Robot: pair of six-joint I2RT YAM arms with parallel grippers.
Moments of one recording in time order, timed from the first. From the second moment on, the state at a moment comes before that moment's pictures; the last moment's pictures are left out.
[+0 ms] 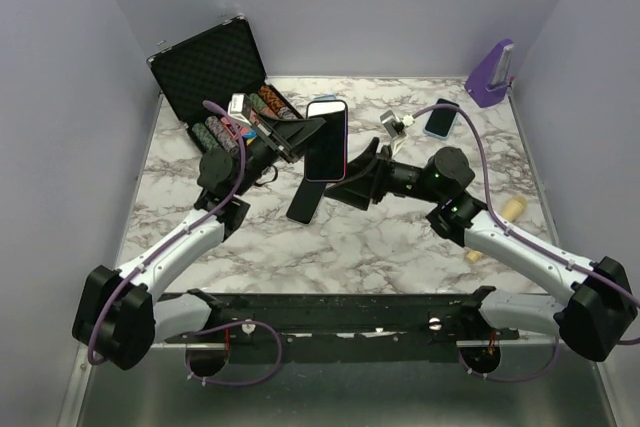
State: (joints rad) left arm -0.49 1.16 0.74 0.85 0.33 -1.63; right arm 0.70 1.17 0.79 0.58 -0.67 0.72
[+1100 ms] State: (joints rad) left arm -0.56 1.21 0.65 1.12 0.06 -1.79; right arm 0.82 1.17 0.81 0.68 -0.37 0.55
